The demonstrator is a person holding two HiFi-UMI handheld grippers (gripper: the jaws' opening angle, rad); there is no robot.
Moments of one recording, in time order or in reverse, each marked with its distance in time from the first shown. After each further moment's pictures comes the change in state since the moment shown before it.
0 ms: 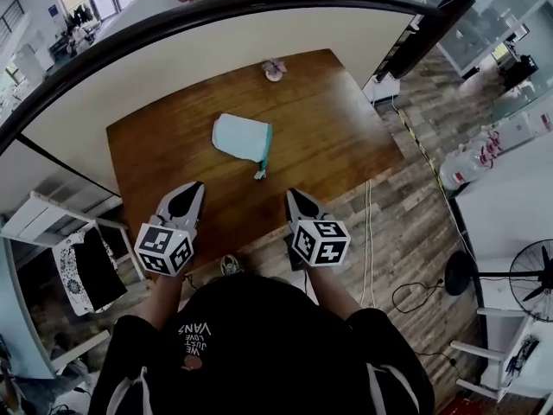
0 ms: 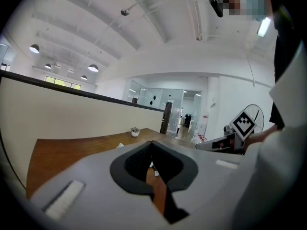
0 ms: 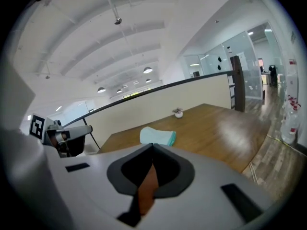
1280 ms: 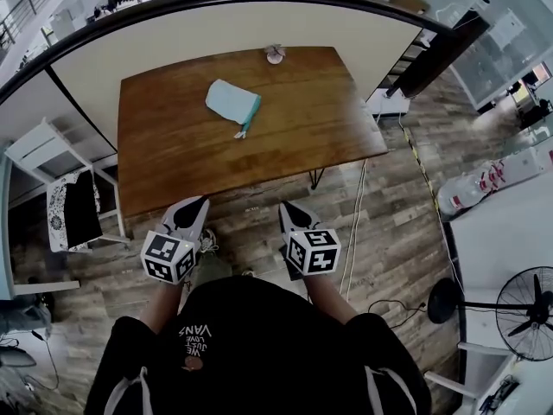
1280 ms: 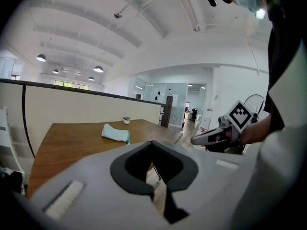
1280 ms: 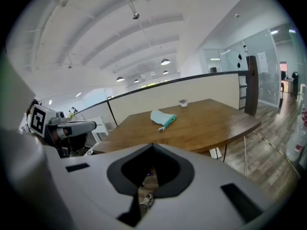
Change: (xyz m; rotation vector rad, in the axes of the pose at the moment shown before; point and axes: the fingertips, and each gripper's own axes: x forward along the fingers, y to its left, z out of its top) left arm -0.075 -0.187 -0.080 0.009 0.046 0.120; right arm -0.148 -0.034 -0.083 -0.162 0.107 0.175
